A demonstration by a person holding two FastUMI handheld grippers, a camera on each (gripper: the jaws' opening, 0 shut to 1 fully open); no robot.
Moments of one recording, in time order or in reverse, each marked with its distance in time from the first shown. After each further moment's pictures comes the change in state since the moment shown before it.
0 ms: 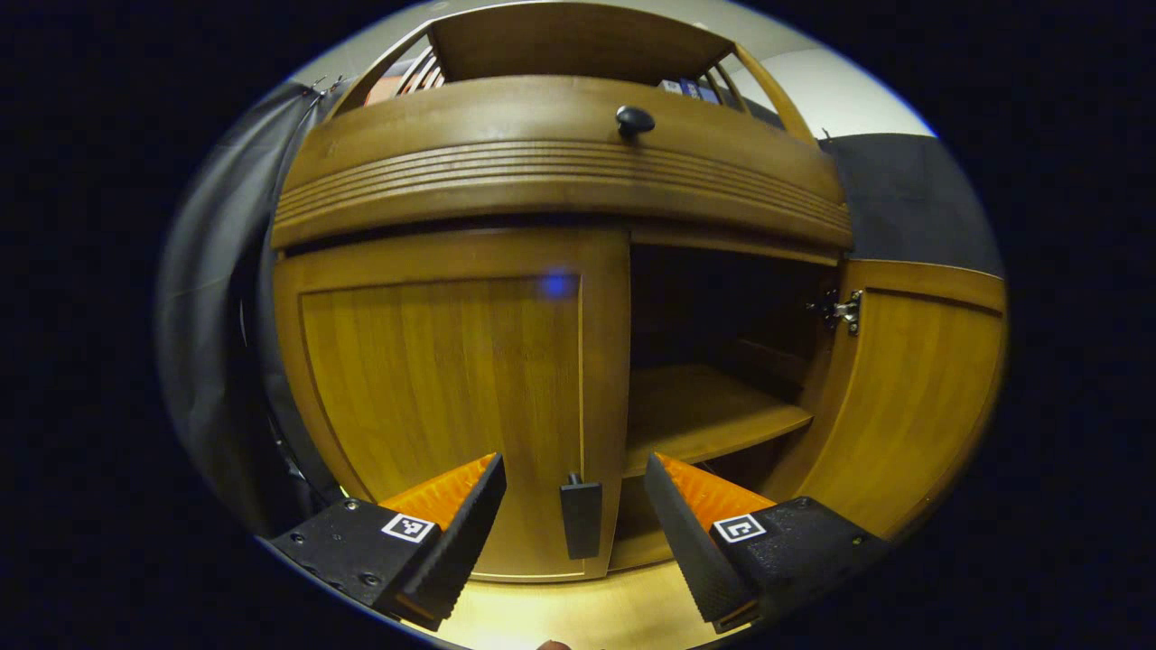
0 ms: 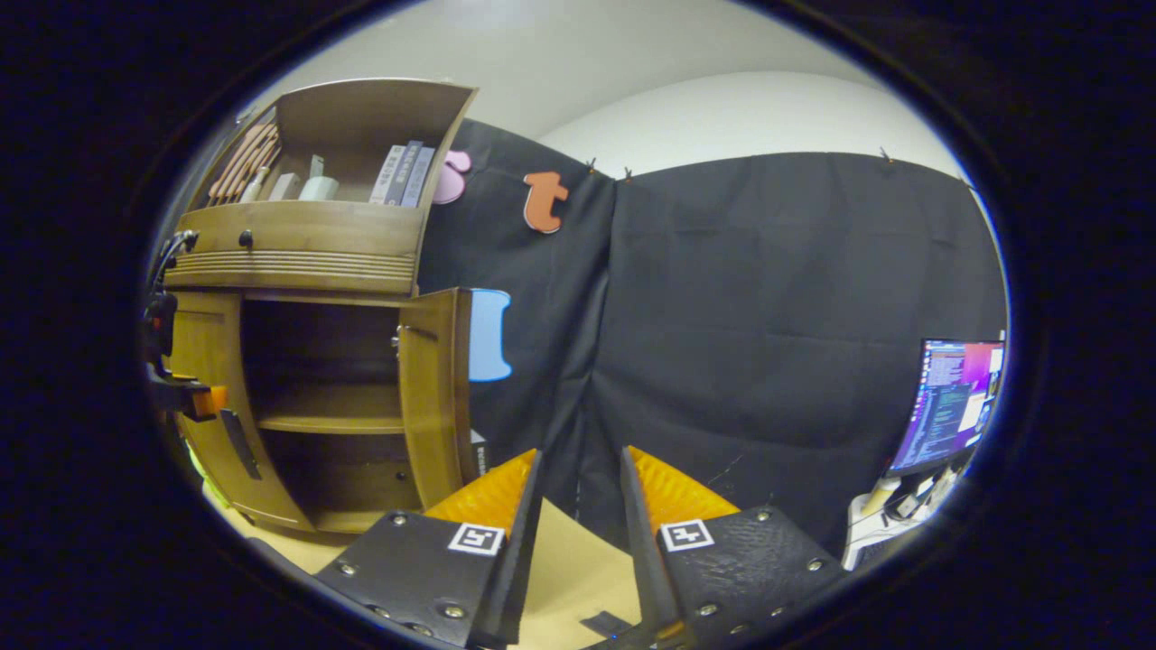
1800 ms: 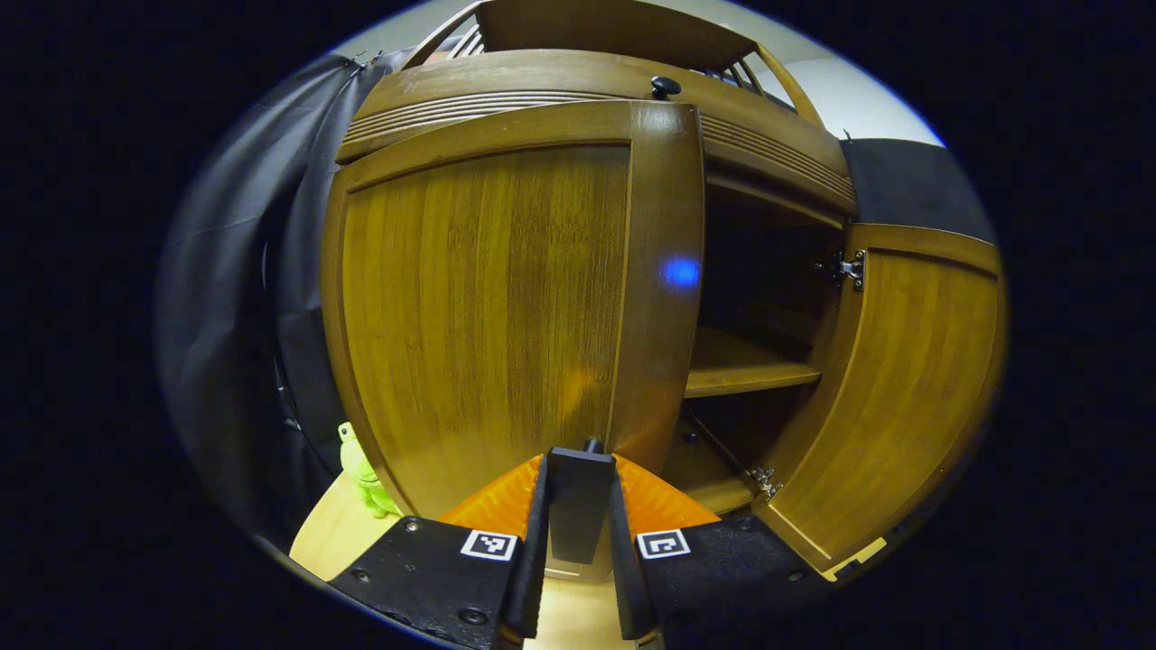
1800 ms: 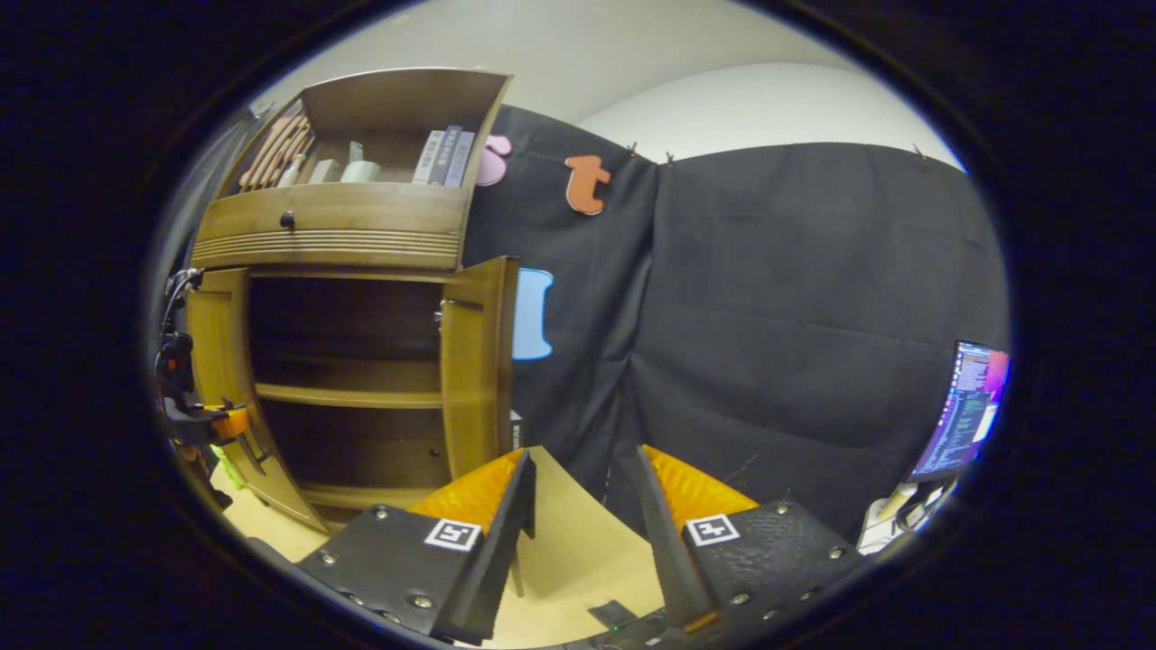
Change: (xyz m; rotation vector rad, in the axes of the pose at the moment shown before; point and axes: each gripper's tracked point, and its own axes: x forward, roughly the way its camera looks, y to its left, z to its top) left arm -0.044 0.014 -0.065 -0.067 0.034 0.022; right arm -0.013 0.040 -0.027 -0.026 0.070 0.194
